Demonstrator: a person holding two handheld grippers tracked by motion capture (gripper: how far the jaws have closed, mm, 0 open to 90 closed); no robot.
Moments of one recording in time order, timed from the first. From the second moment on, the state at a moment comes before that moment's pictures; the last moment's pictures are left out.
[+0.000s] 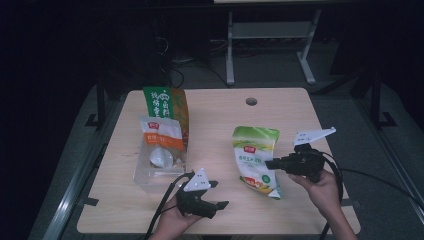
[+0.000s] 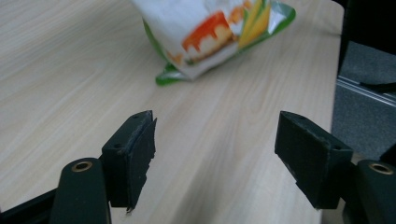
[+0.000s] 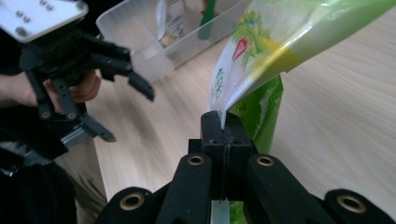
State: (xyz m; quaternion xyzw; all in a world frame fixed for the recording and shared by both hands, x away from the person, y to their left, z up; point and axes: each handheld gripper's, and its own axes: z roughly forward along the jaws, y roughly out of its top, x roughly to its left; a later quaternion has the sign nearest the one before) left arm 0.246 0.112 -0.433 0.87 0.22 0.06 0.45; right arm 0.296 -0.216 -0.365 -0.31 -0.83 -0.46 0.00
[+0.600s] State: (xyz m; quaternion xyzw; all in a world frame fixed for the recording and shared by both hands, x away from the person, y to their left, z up) left arm 0.299 0.071 -0.433 0.83 0.26 -0.02 0.49; right arm 0.291 -0.212 -0.378 -0.25 -0.86 -0.45 0.02
